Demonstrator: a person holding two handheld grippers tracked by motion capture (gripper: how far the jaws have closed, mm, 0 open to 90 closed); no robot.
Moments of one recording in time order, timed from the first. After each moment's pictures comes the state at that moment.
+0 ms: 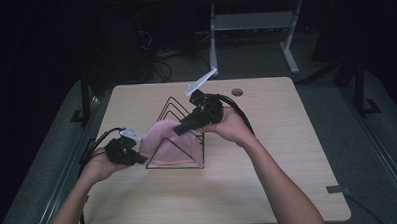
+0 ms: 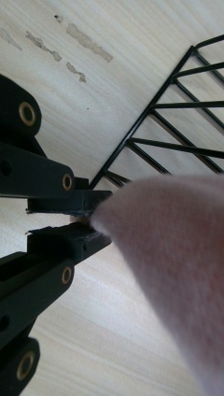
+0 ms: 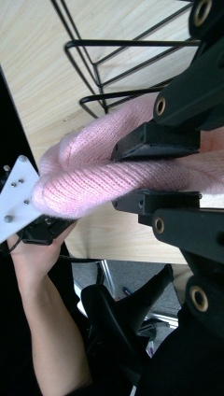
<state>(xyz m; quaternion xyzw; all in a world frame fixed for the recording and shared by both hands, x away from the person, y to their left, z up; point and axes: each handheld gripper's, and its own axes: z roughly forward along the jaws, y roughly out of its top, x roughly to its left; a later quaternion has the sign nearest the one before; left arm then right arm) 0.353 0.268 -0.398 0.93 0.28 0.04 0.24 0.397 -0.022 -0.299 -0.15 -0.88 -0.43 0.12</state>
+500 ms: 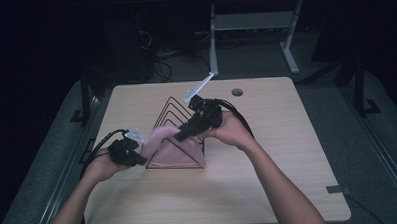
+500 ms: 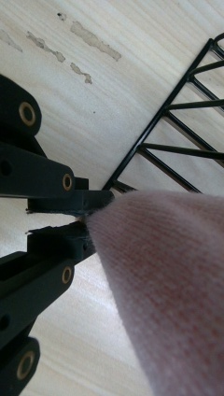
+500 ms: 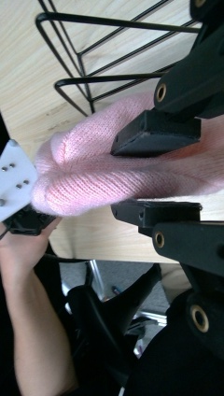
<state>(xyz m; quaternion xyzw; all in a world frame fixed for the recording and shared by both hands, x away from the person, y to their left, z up) 0.358 0.266 -0.412 0.94 0.27 0.05 0.21 0.392 -0.019 -0.308 -0.14 -0.89 -0.41 0.12</state>
